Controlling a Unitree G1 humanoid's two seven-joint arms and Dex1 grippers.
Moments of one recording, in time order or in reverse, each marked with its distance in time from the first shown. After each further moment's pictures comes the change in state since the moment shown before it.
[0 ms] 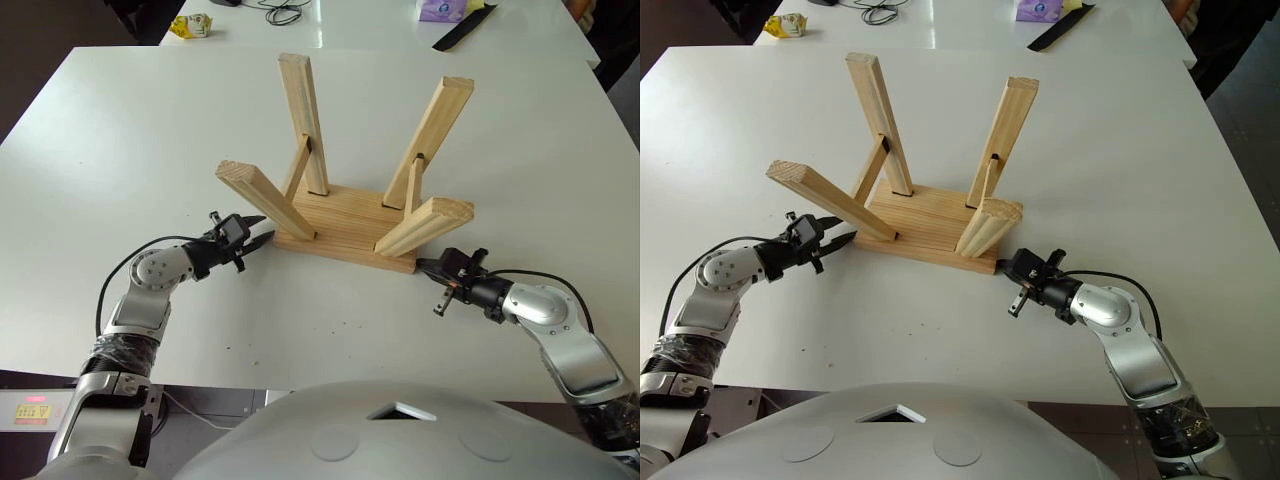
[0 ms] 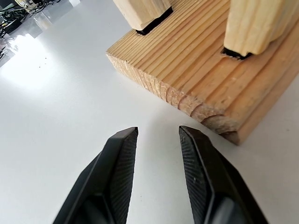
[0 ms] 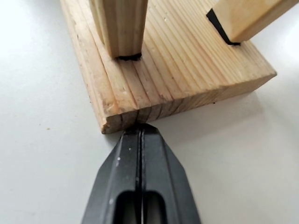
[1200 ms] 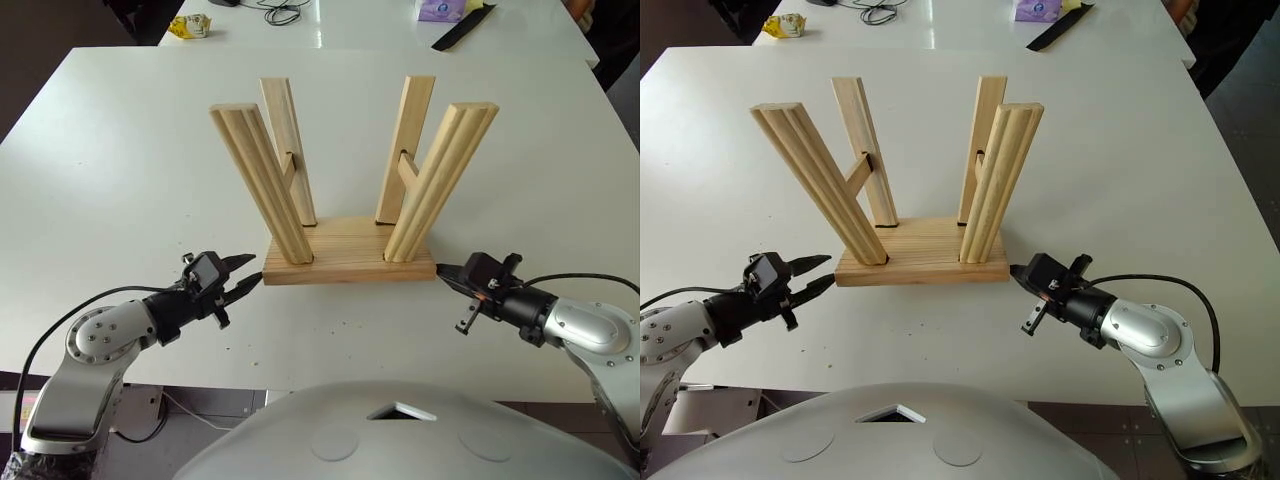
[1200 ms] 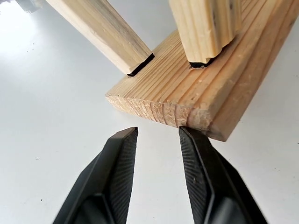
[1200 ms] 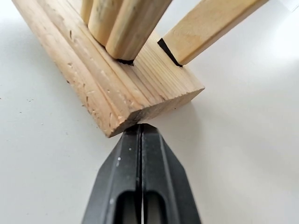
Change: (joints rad) left arm 0.538 0.132 0.254 -0.845 -0.248 0.526 0.040; right arm 0.184 -0.113 -0.189 -0.492 0.109 0.332 0.019
